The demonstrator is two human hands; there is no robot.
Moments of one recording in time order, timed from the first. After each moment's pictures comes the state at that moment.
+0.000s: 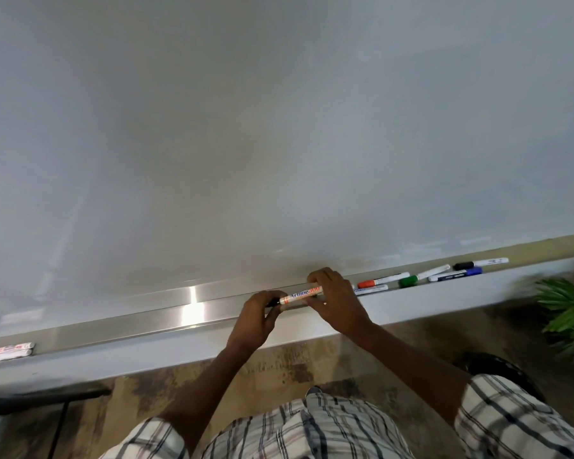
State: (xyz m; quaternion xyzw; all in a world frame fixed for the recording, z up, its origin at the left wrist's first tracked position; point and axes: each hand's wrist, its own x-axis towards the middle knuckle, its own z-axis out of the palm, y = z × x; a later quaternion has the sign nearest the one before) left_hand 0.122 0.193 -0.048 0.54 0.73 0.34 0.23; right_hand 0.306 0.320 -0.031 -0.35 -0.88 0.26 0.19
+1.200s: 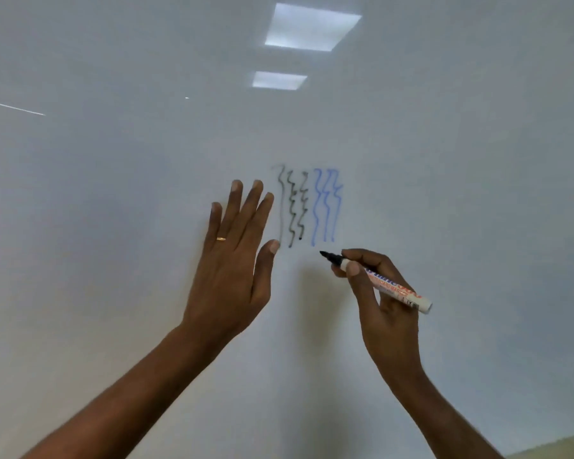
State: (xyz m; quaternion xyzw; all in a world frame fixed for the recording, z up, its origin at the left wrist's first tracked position) left_hand 0.023 0.166 0.422 0.64 0.55 0.42 -0.34; right_hand 0.219 0.226 0.386 -0.14 -0.65 0.33 0.66
